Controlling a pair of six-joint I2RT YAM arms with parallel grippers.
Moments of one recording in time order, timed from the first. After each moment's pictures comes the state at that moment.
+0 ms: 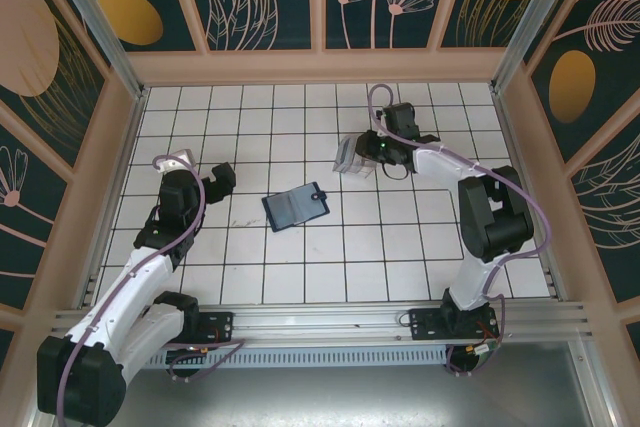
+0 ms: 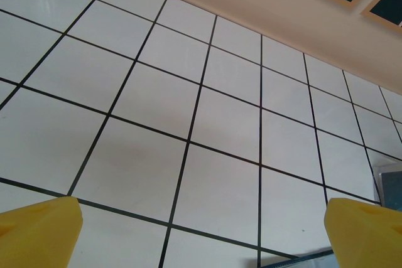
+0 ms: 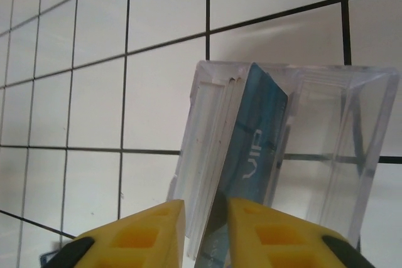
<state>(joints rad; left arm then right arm) -0.24 0.87 0.51 -0.09 -0.19 -0.52 0.36 1.78 1.16 -0.19 -0.27 0.55</state>
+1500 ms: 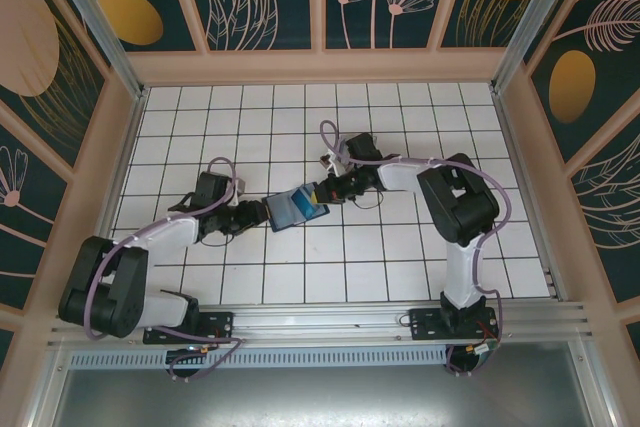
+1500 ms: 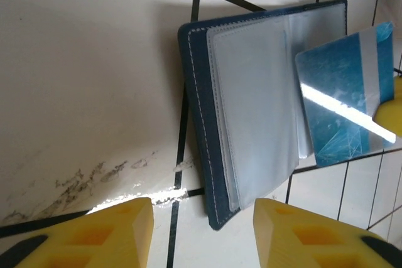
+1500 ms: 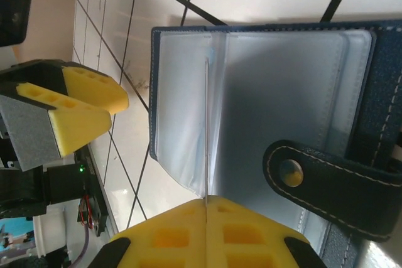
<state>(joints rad) -0.28 1.36 0.53 -0.17 0.46 -0.66 0.54 1.99 1.13 -0.17 -0.89 0.36</state>
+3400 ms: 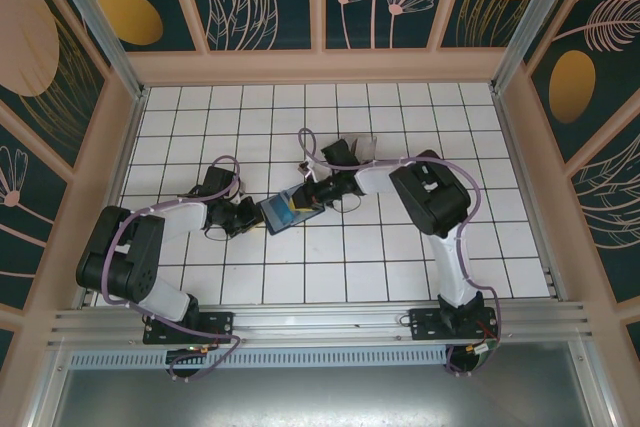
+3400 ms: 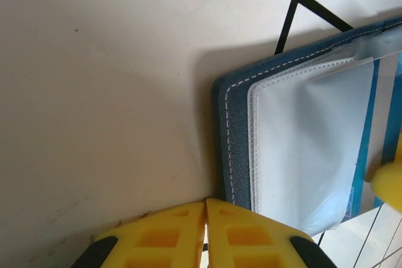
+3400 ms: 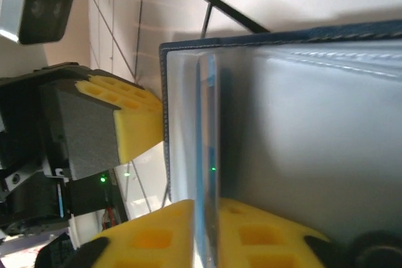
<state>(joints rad) -0.27 1.55 0.61 -0.19 0.45 -0.73 0.65 2.15 1.23 -0.02 -0.95 0.54</state>
